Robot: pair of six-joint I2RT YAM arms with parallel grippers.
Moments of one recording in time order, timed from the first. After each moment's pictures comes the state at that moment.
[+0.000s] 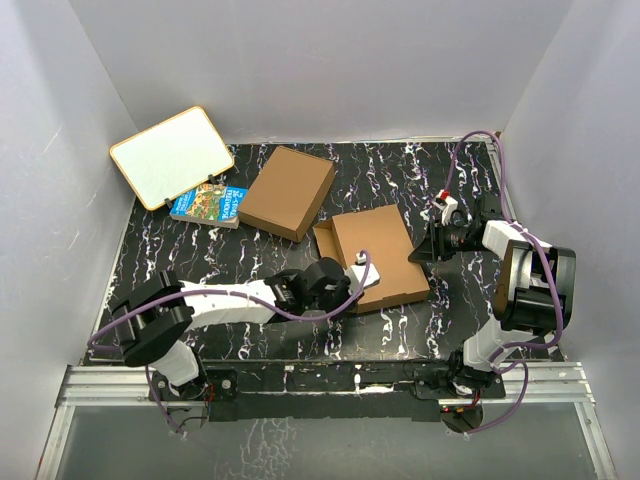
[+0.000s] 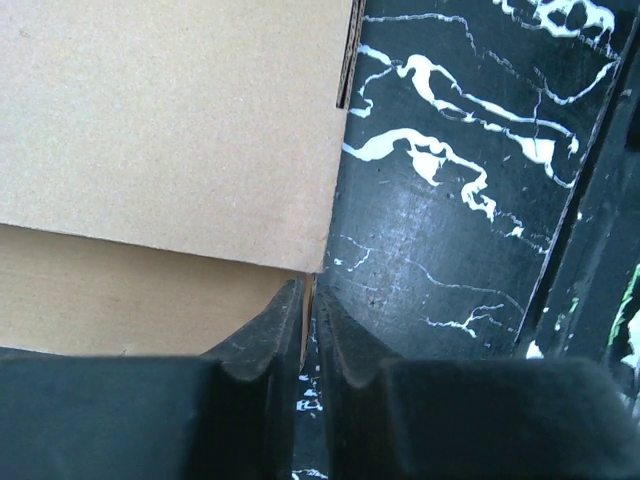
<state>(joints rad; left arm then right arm) -1.11 1.57 0.82 0.08 0.09 0.04 -0.22 1.64 0.90 -0.50 -0.97 -0.44</state>
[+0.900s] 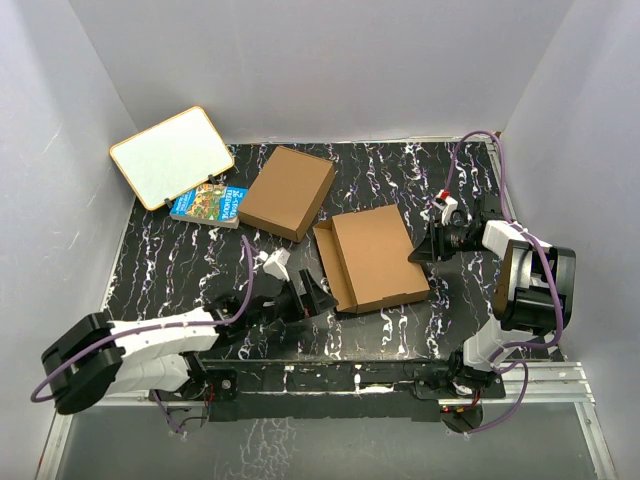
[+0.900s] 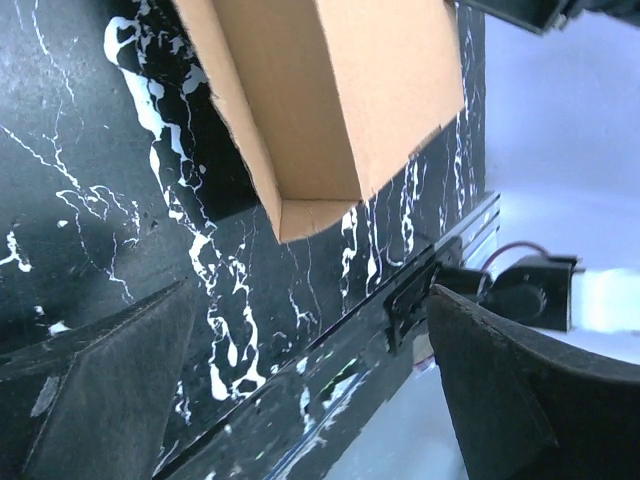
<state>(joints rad) -1.00 1.09 0.37 0.24 -0.02 -1.05 -0.22 1.64 0.90 -0.50 -0.97 -0.44</state>
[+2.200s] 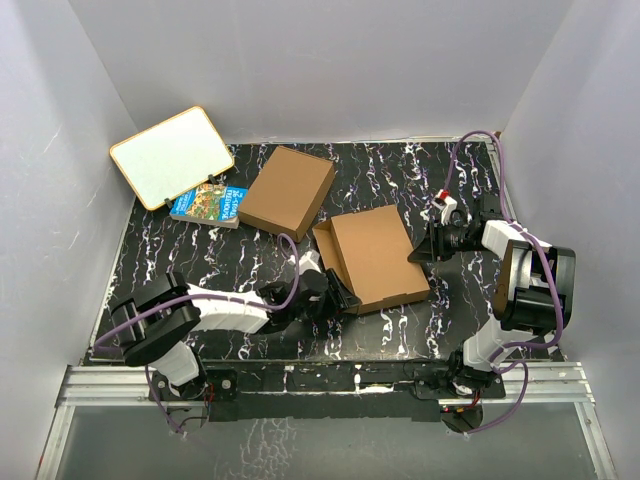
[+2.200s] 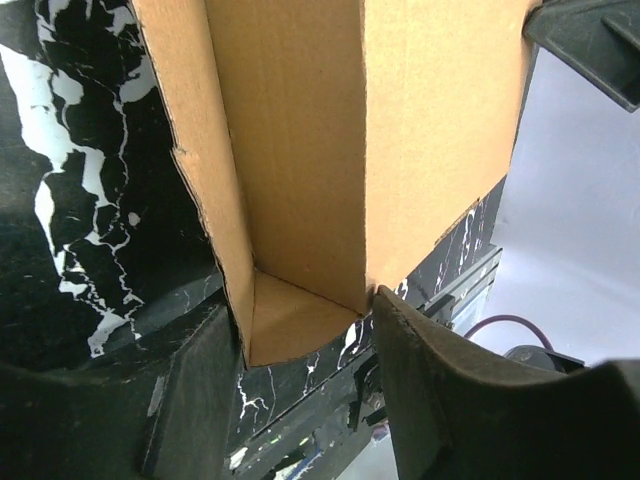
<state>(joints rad) -1.09 1.57 0.61 0.35 -0.12 -1.33 -0.22 1.64 0.90 -0.50 -0.97 -0.44</state>
